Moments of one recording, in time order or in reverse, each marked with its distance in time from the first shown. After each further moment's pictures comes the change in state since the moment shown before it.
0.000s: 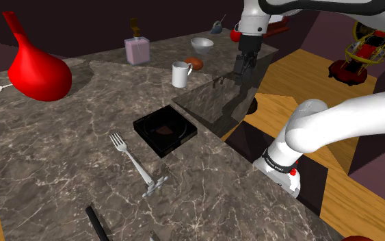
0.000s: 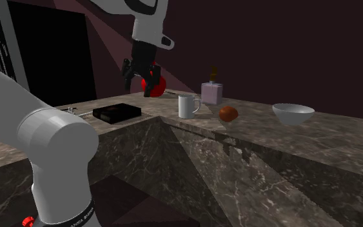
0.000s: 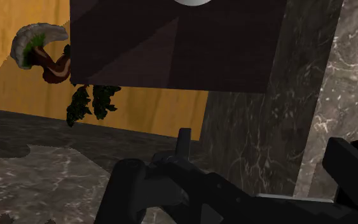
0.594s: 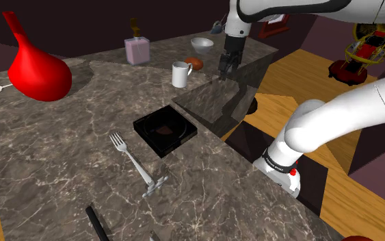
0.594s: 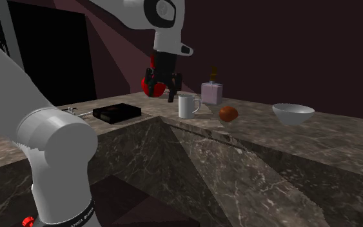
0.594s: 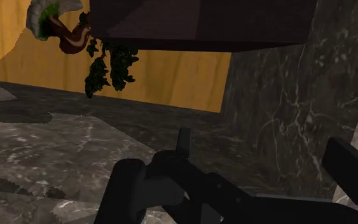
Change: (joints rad) arm -0.026 0.193 -0.027 0.051 -0.055 0.217 -0.034
